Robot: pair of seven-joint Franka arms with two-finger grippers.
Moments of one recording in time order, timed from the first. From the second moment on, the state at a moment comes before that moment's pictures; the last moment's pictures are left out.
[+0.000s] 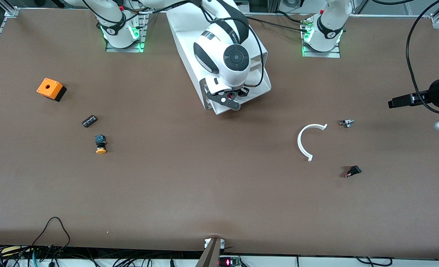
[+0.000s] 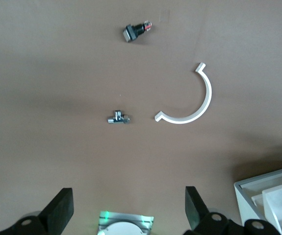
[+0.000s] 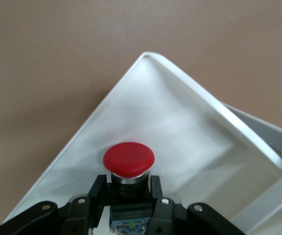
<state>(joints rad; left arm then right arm) 0.42 0.22 -0.38 -1.43 0.03 1.41 -0.10 0.90 0.71 -0.02 -1.23 0.17 1.78 1.23</state>
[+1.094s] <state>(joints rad) 0.33 0.28 -0.44 -1.48 0.09 1.53 -0.08 0.64 0.68 -0.03 -1.14 0.17 1.65 0.80</state>
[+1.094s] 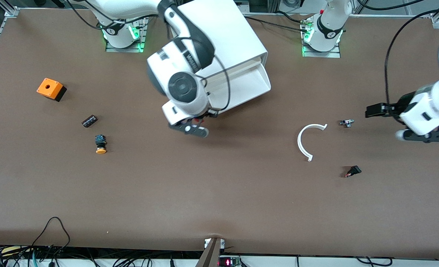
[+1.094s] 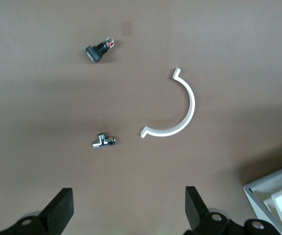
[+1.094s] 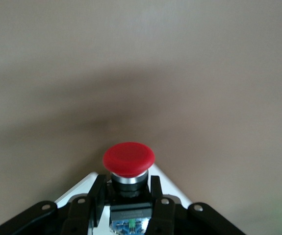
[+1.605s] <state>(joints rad) 0.13 0.33 -0.50 -1.59 0.10 1.72 -0.56 0.56 0.63 -0.21 -1.25 0.17 1.62 0.24</state>
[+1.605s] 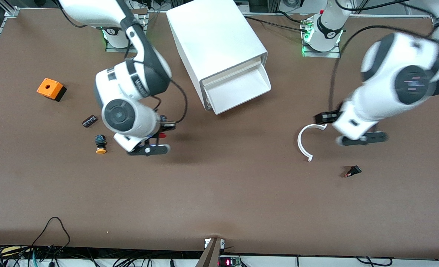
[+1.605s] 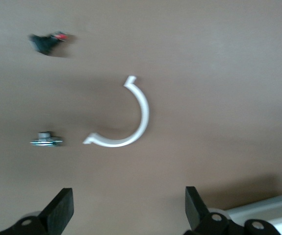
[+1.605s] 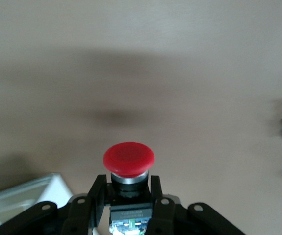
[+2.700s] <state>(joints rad) -0.14 0.39 -0.57 -1.94 0.27 2.22 -1.34 0.50 0.48 -0.70 -1.82 0.17 2.03 -0.78</state>
